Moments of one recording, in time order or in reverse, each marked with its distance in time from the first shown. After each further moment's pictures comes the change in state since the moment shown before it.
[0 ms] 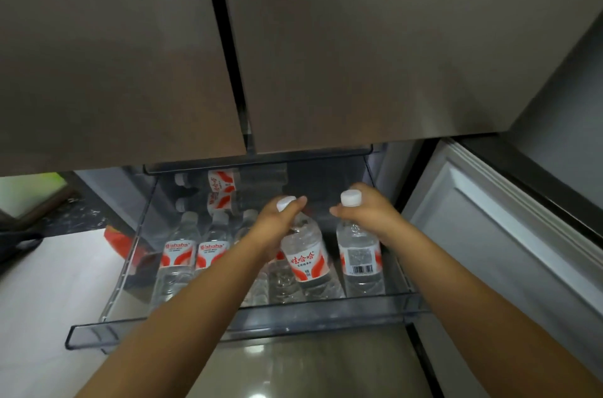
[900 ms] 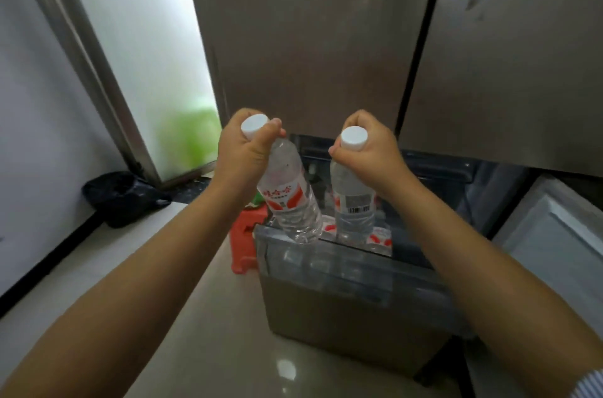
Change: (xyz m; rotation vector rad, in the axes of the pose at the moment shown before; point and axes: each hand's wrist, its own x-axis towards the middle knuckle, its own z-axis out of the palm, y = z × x) left_hand -0.230 0.064 -0.162 0.009 0.633 0.768; right_hand -0.166 -0.170 0.093 0.041 -0.109 -0.780
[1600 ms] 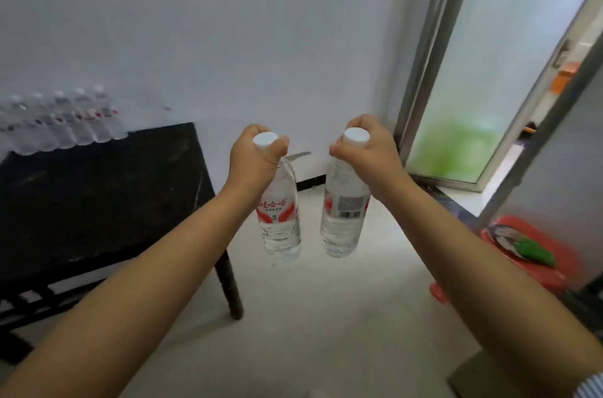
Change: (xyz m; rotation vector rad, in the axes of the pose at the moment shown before) left_hand -0.242 0.042 -0.477 0.390 0.862 -0.284; right_hand -0.178 -0.265 0.420 0.403 -0.738 -0.184
